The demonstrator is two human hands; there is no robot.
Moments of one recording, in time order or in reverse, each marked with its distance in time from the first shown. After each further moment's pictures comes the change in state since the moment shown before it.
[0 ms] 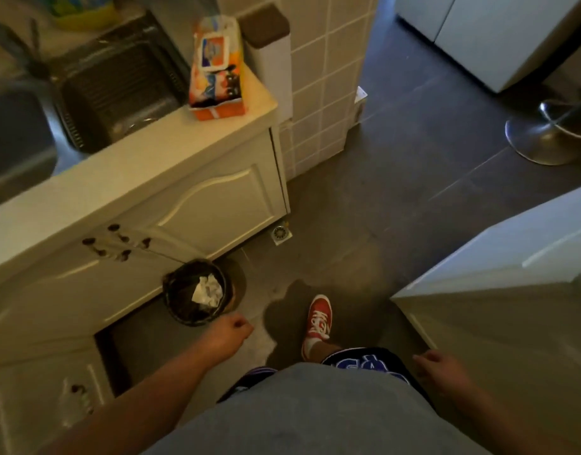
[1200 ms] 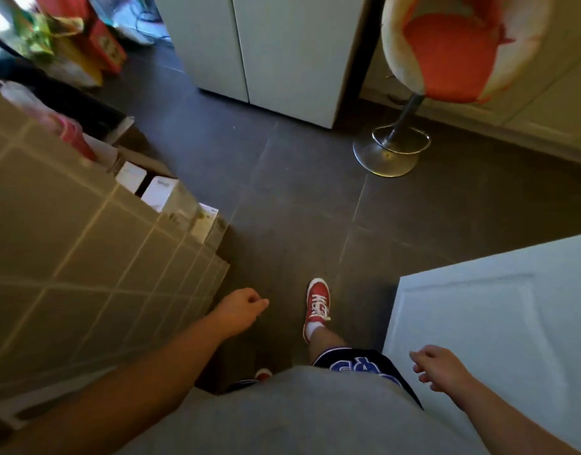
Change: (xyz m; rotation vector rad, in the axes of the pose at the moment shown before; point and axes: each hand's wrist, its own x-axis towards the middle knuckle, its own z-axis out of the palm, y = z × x) left_hand 0.360 0.672 -0.069 0.510 -0.325 0.336; right_hand 0.215 -0.239 -0.343 0.534 0.184 0.359
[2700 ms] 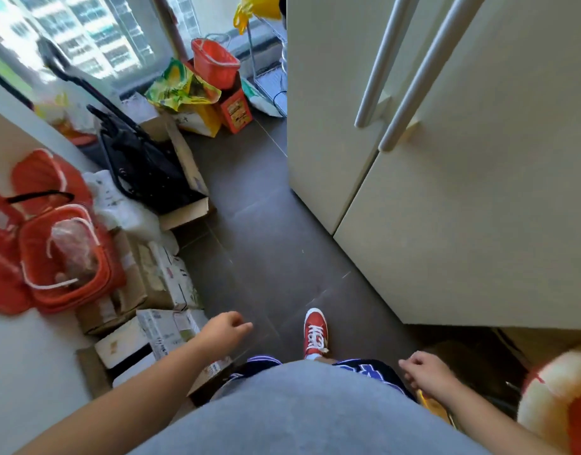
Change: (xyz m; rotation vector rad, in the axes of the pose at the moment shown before) left_hand 0.337 0.251 -0.471 -0.366 0.321 -0.284; right_hand 0.305 -0.827 -0.130 -0.530 -0.093 -0.373
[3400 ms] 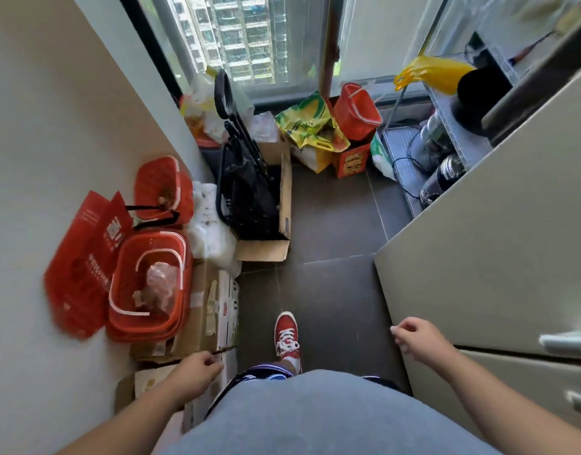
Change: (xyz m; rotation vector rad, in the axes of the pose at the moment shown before) left_hand 0.084 -0.099 -0.188 -0.370 0.129 -0.390; right_hand 0.114 -0.476 0.026 -0.293 -0.182 -0.452
